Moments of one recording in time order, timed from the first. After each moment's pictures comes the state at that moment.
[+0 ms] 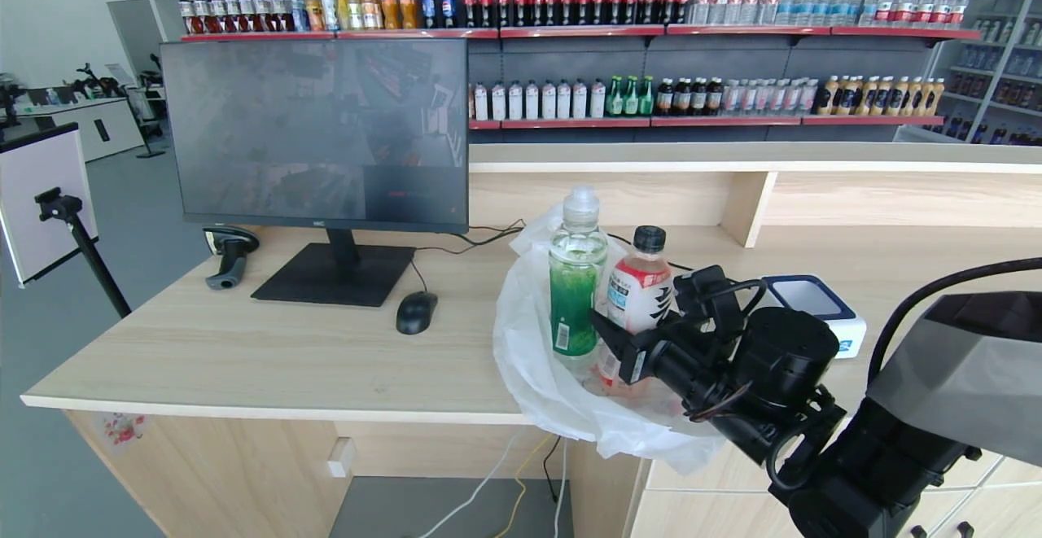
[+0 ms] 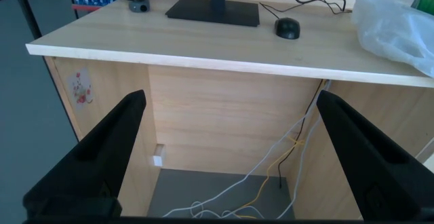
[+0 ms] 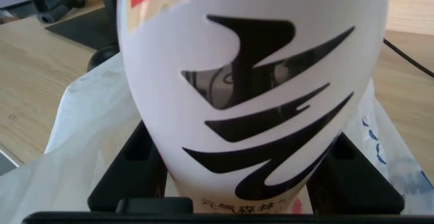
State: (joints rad) left arm 0.00 0.00 0.00 0.00 0.00 0.00; right arm 0.55 2.12 -0.58 -1.57 -0.05 0.04
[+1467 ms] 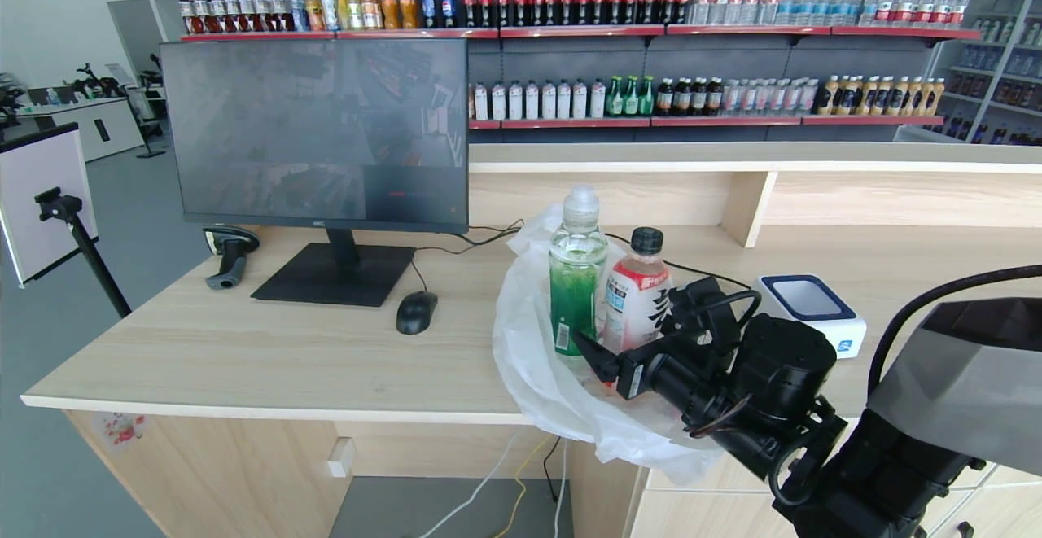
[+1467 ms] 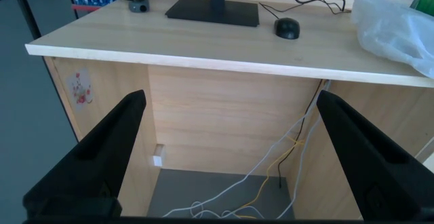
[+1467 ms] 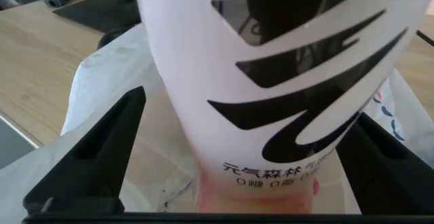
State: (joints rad) left arm 0.00 0.00 0.00 0.00 0.00 0.00; right arm 0.57 2.12 -0.54 -1.57 -0.05 0.05
